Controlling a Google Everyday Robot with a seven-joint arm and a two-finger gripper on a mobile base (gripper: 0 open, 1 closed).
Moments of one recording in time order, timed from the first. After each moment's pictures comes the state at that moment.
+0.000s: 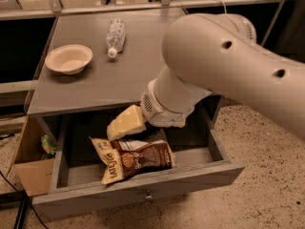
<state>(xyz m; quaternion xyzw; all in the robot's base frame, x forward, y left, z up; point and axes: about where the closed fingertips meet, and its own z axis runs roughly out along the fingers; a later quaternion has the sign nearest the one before) 0.429 0.014 0.843 -0.96 -0.19 -0.13 0.16</state>
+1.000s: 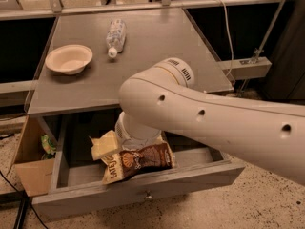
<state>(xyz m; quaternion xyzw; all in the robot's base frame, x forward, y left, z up) 0.434 0.066 0.759 -0.97 -0.18 -0.13 0.13</state>
